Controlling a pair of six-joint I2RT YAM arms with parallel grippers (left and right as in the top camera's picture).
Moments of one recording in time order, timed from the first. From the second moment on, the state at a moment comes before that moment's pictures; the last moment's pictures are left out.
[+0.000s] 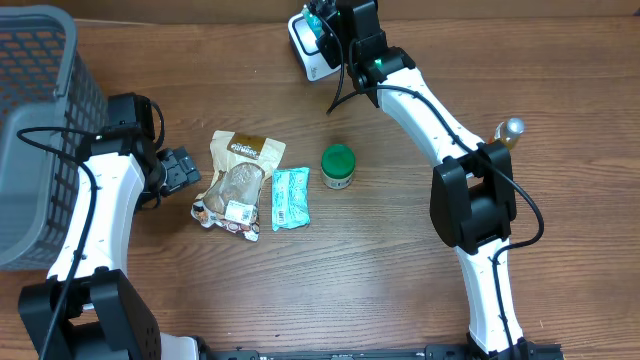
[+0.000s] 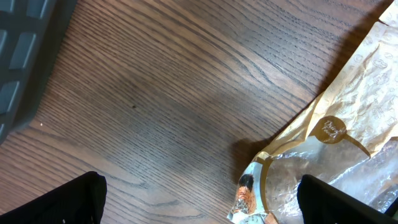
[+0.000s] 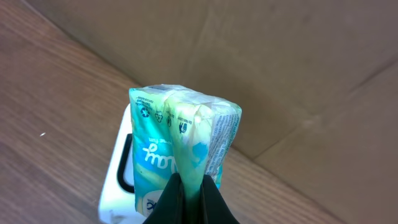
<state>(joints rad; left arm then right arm) 0.16 1.62 1.21 -0.97 -0.13 -0.39 0.41 2.37 2.09 -0.23 0.07 -0.31</state>
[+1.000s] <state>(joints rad) 0.16 1.62 1.21 -0.97 -0.13 -0.39 0.41 2.45 2.09 -0.14 0.13 -0.53</state>
